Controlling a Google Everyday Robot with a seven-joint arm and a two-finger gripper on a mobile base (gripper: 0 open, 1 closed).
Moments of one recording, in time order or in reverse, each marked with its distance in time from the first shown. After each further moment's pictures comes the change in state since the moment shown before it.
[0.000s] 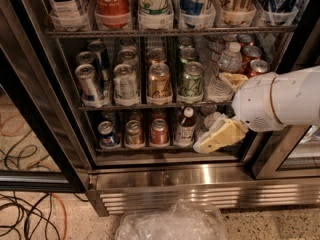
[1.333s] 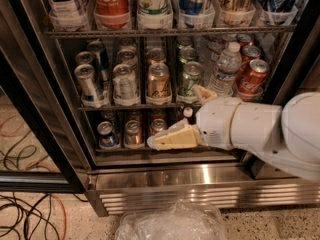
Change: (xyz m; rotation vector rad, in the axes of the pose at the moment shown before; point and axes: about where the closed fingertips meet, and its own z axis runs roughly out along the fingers) arm -0.042 0.029 0.057 0.042 -0.300 0.289
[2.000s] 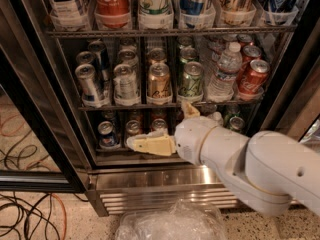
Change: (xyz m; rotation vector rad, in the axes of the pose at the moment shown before) arm 0.017 0.017 0.044 0.098 -0.128 0.173
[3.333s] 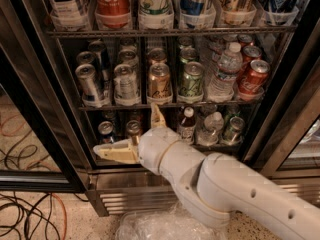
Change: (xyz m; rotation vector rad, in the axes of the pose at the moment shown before) arm 0.002 0.049 0.057 0.014 -0.153 -0.080
